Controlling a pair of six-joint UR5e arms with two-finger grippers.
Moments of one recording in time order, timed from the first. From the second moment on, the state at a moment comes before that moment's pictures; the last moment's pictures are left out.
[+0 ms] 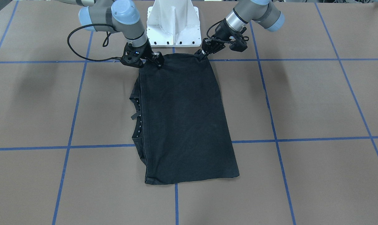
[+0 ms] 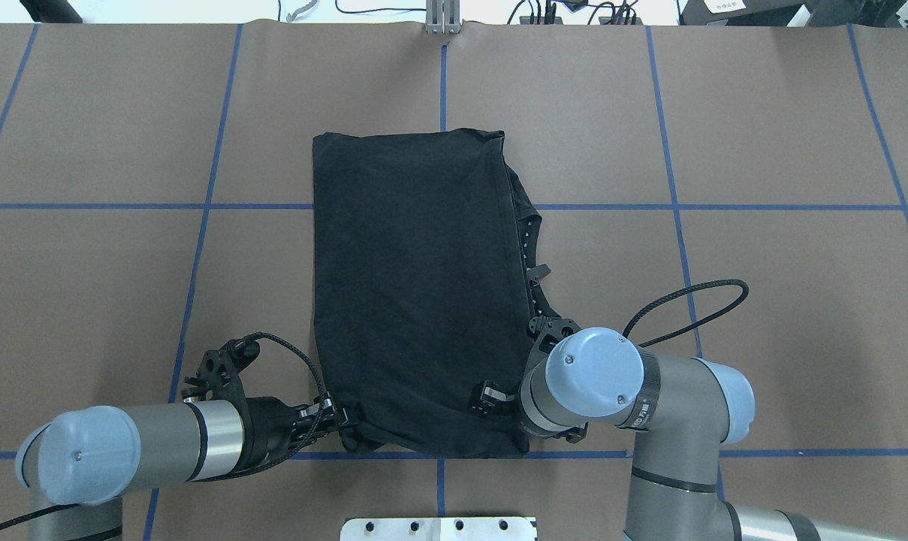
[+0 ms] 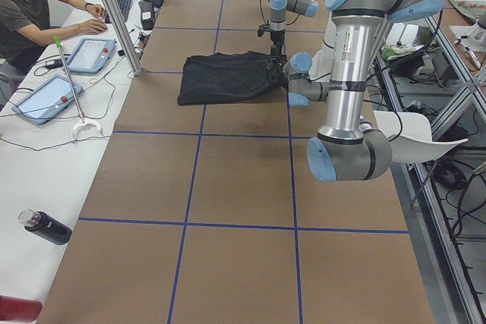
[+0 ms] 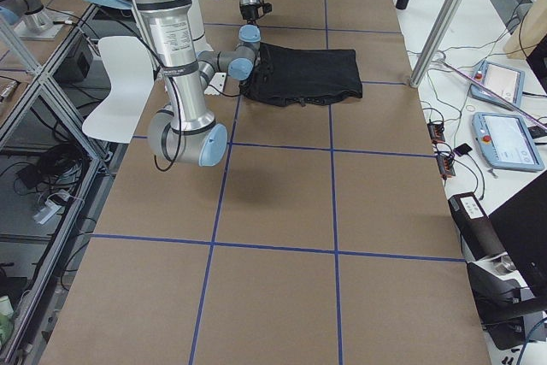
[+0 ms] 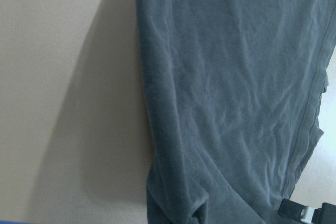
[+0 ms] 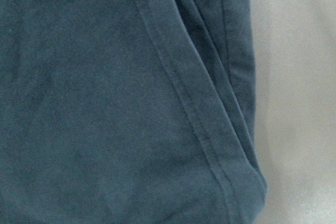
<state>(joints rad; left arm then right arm) -0.20 -1.72 -1.92 -2.49 -1.58 -1.92 0.27 -1.16 1.84 -1.38 1.84 1.74</state>
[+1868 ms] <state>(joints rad) -0.20 -1.72 -1.92 -2.49 -1.58 -1.92 0.26 -1.15 1.84 -1.39 1.84 1.74</state>
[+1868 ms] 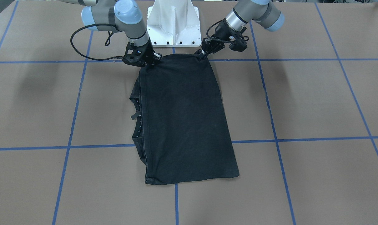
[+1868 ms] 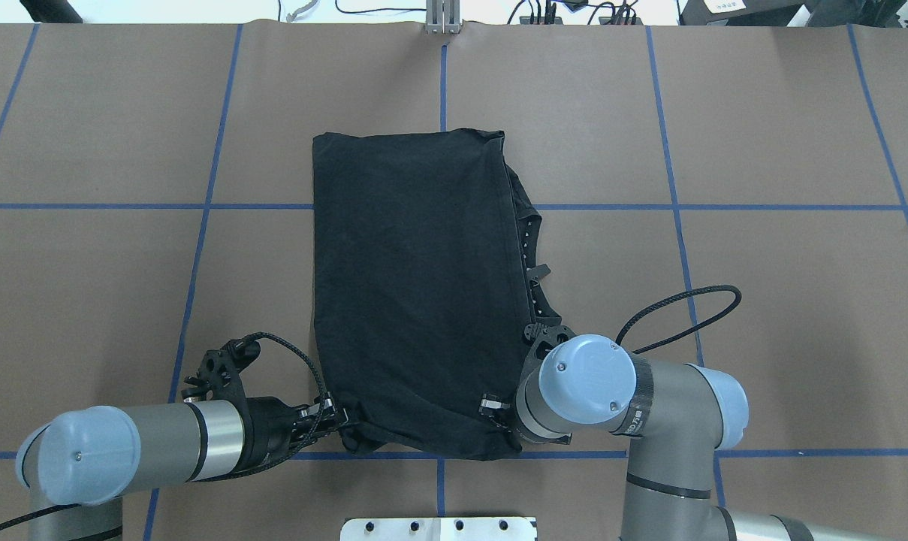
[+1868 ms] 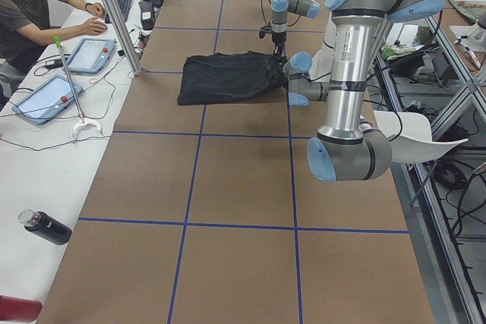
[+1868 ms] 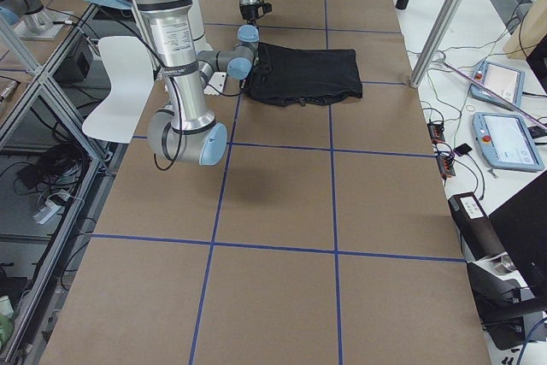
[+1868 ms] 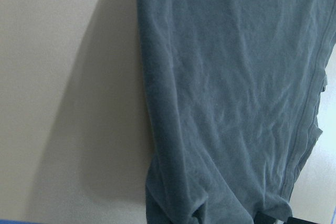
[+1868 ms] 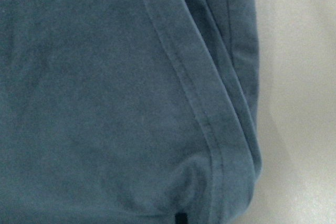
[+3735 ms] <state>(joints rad) -0.15 -1.71 -1.94 -2.49 -1.58 -1.92 0.22 -1.22 1.96 -1.39 1.89 1.77</state>
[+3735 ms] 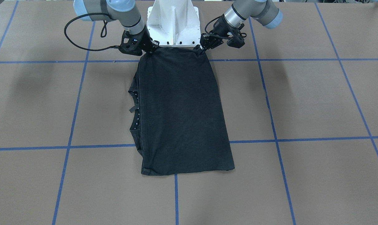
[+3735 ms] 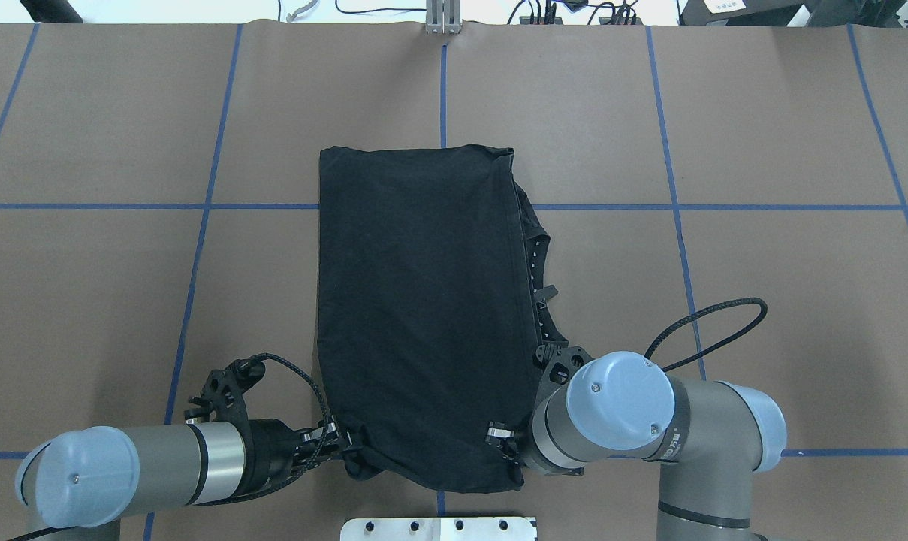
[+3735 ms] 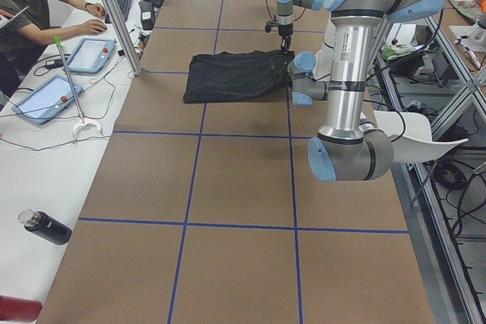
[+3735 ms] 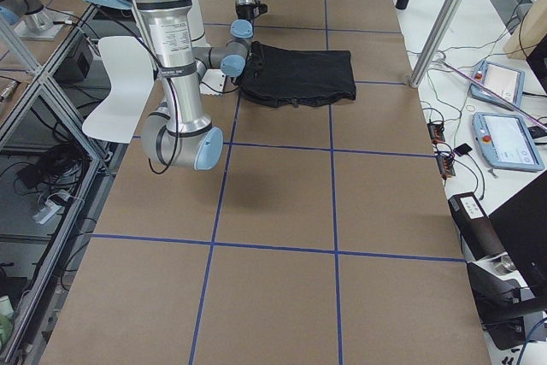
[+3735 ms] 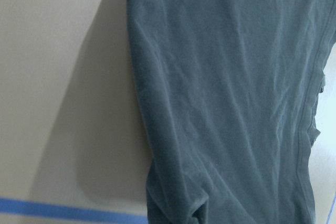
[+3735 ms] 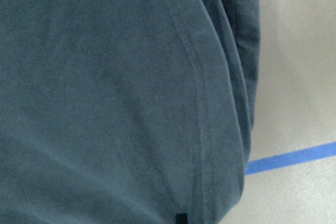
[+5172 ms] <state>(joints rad) -0.39 -1.76 -2.01 -2.42 -1.72 -1.81 0.49 -1.16 1.98 -1.38 1.97 1.66</state>
